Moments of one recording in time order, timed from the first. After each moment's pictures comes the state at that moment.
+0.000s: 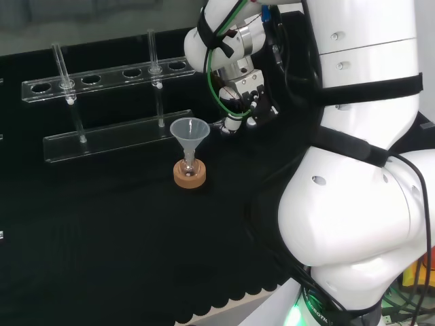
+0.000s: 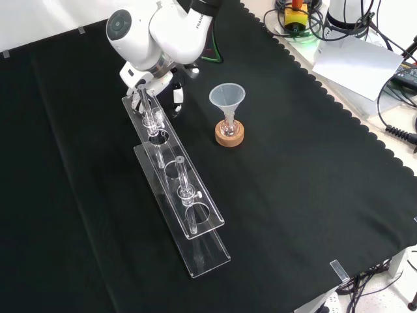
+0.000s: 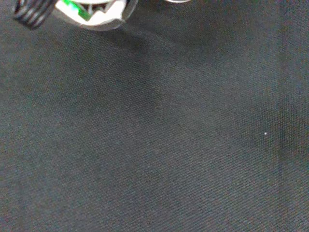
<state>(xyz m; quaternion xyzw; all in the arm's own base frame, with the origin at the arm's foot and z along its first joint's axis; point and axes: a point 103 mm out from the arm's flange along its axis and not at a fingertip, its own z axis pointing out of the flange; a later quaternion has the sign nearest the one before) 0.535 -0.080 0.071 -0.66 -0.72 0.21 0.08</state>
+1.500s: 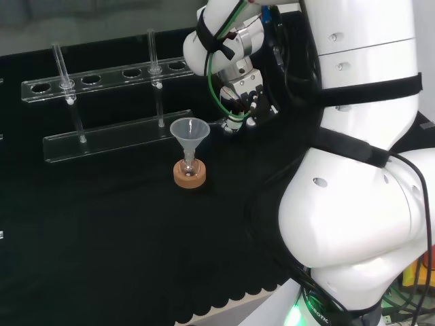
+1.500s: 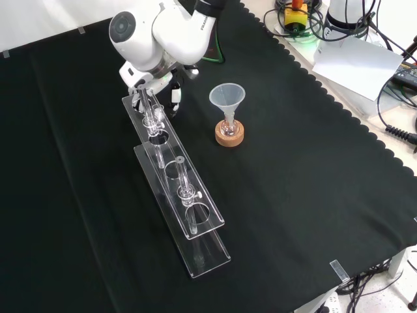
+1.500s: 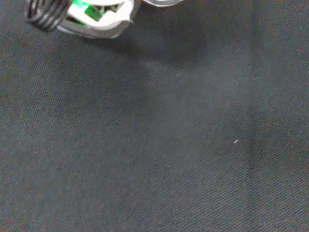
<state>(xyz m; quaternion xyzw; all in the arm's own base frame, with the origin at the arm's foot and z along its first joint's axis) 0.537 -0.084 0.076 -0.68 -0.70 0.23 0.05</state>
